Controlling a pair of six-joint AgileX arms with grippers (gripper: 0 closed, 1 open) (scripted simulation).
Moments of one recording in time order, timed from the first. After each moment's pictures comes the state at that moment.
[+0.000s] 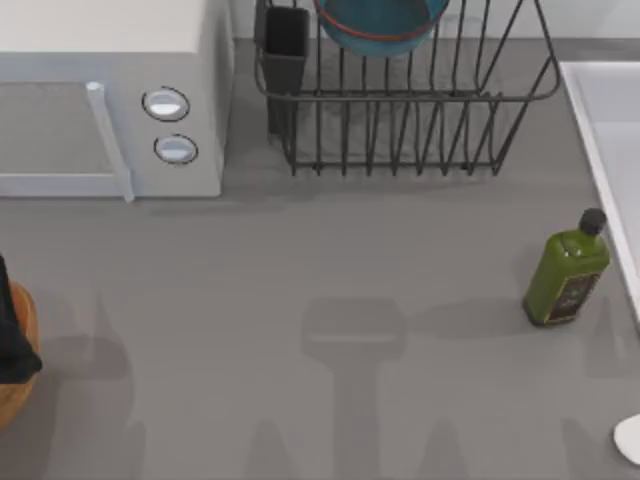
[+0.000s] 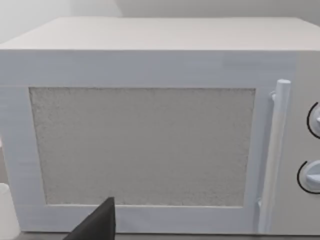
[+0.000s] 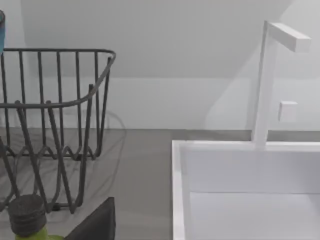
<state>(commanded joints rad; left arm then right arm) 0.00 0.00 0.00 0.00 0.00 0.00 0.01 0.03 0.01 0.02 0.00 0.00</state>
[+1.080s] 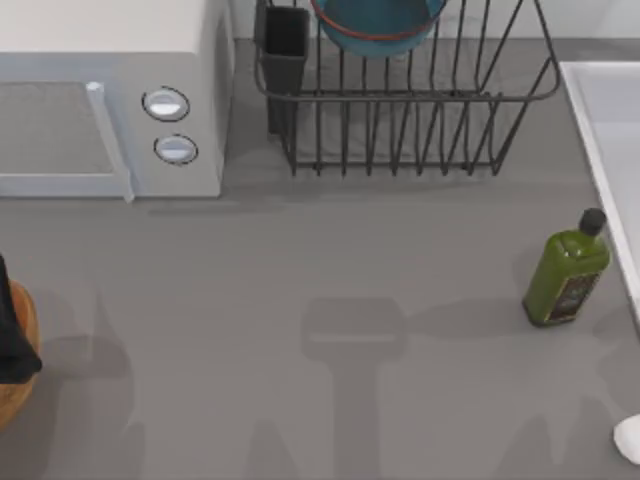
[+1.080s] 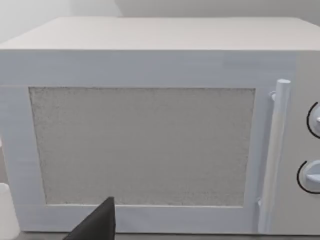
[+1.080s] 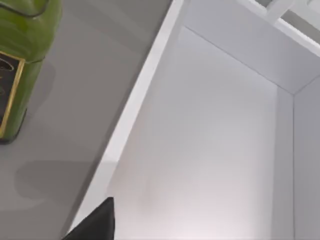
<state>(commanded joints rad) 0.00 0.00 0.00 0.00 0.00 0.00 -0.04 0.44 0.28 -0.33 -0.02 -0.56</state>
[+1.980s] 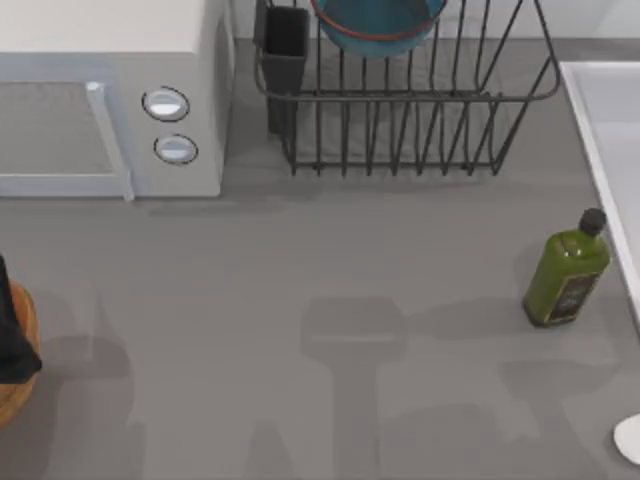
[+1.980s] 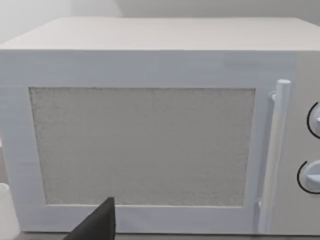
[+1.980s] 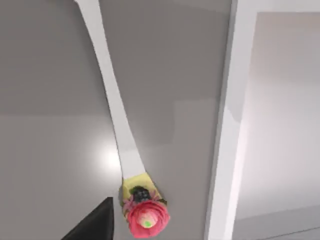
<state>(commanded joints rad) 0.00 0.00 0.00 0.00 0.00 0.00 -0.14 1.19 0.79 -0.87 -0.02 -1.73</state>
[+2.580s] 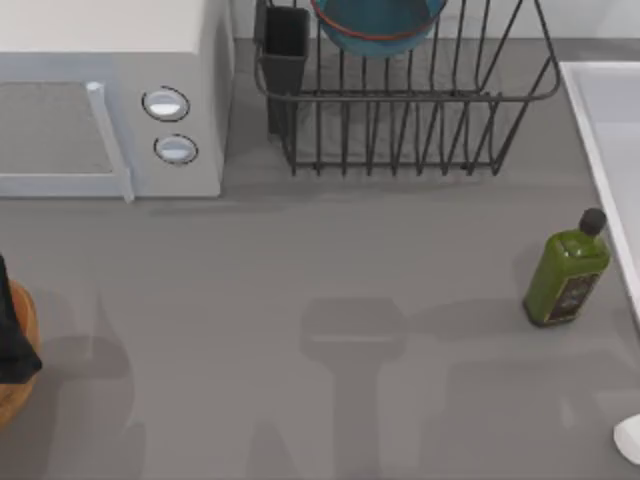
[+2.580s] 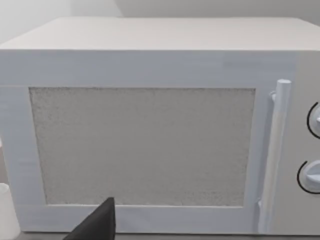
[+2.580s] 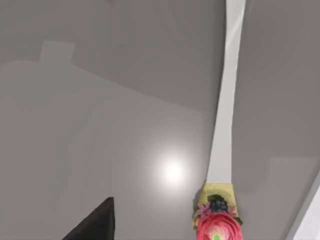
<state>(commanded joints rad) 0.00 0.00 0.00 0.00 0.00 0.00 -0.18 1.42 0.91 -1.05 0.00 -1.98</state>
